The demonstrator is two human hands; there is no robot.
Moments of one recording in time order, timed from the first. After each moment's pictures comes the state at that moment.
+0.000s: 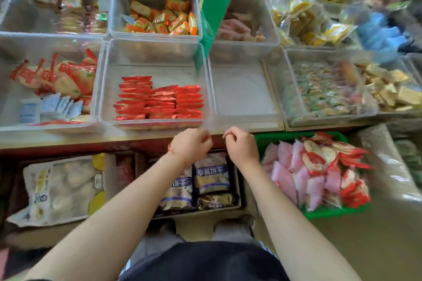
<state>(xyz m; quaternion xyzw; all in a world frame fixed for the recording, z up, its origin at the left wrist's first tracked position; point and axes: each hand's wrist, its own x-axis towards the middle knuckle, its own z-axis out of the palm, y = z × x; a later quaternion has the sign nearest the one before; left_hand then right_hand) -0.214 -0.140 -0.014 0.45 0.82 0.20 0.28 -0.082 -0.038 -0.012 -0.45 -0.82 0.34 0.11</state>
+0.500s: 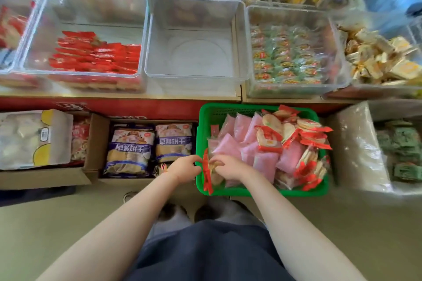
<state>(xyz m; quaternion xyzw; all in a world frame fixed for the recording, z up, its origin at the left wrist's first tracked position) 0.038 -0.080 -0.080 0.28 0.81 0.13 0.50 0.148 0.057 -0.082 -0.32 -0.76 0.46 -0.33</state>
